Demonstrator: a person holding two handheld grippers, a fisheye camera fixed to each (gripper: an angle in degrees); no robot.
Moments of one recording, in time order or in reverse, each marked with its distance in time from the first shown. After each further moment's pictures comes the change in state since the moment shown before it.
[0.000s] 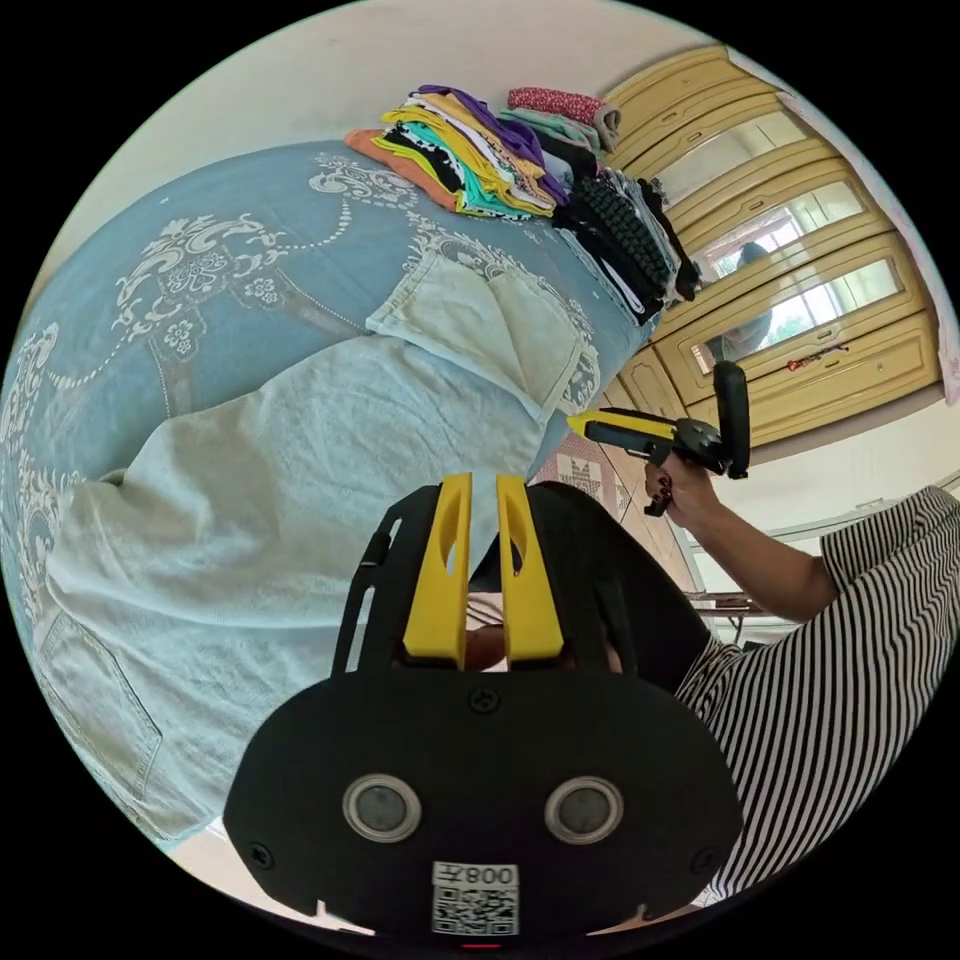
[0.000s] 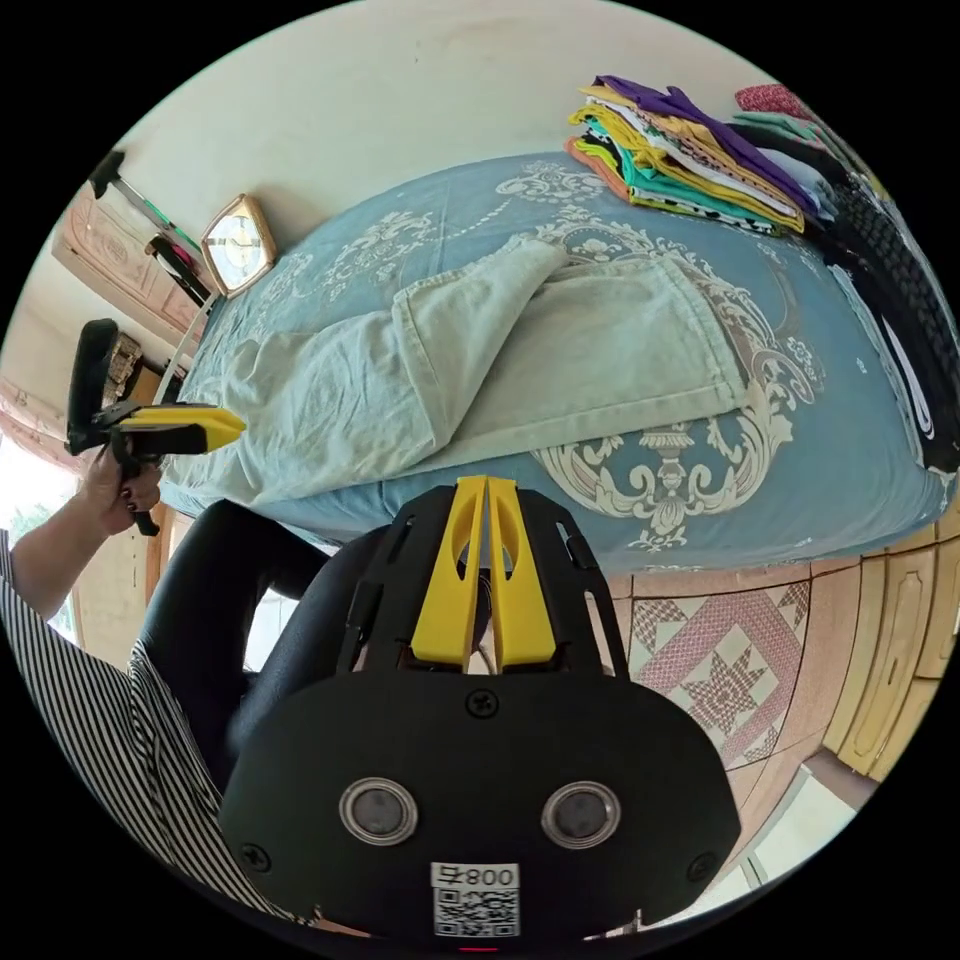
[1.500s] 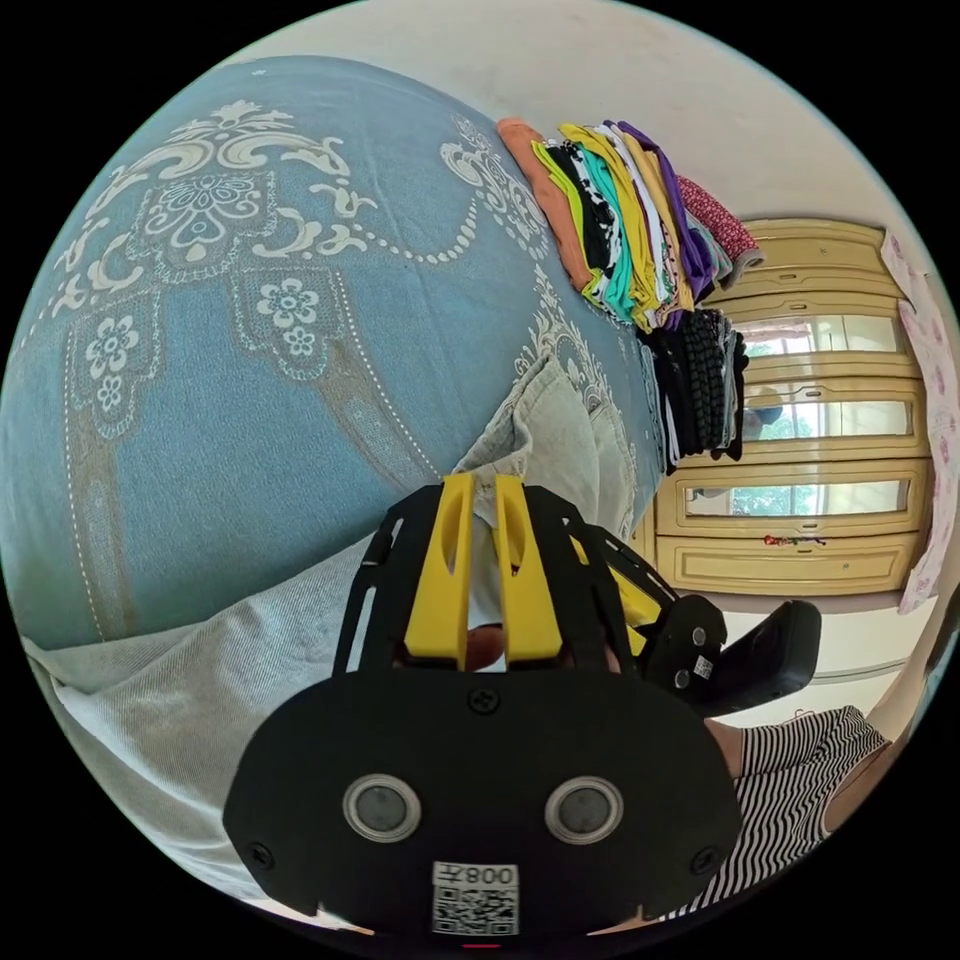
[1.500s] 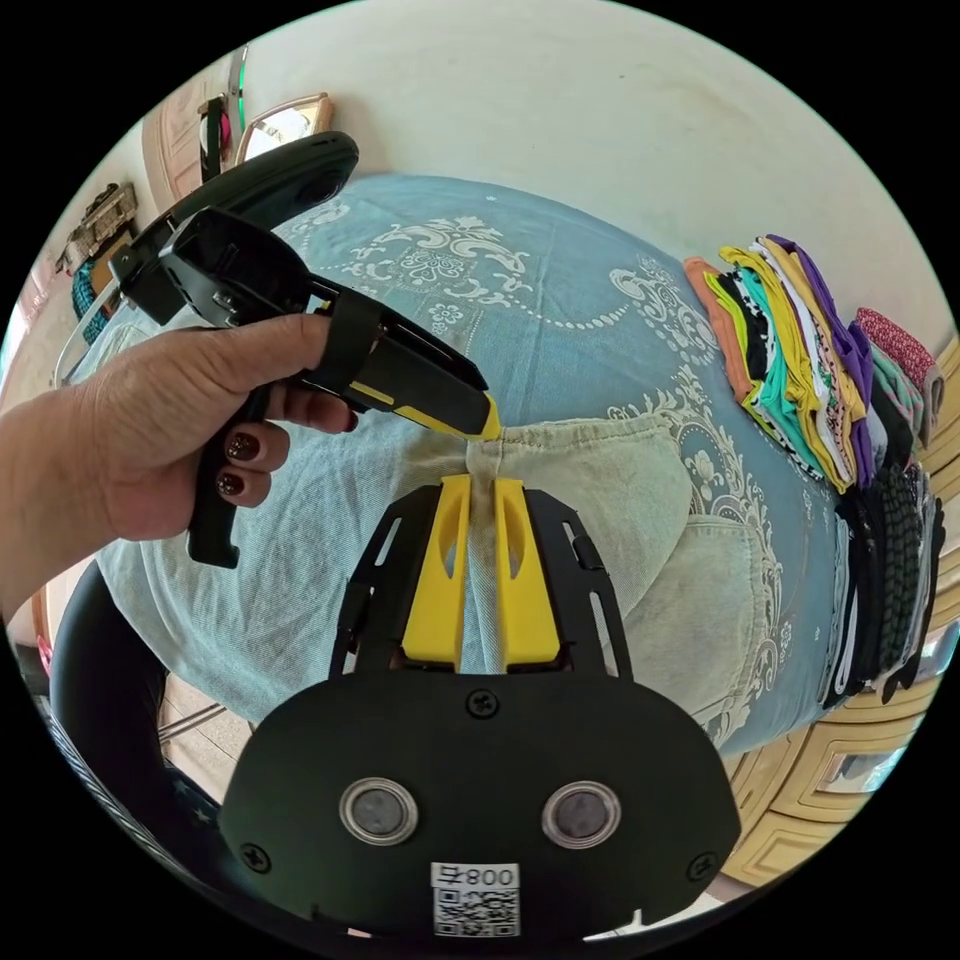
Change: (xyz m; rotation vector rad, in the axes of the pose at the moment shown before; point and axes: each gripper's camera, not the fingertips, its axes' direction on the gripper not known) left arm -0.211 -0.167 0.063 0.047 0.170 -0.346; right arm -0.154 -0.124 0.069 -0.014 0.279 -0.312
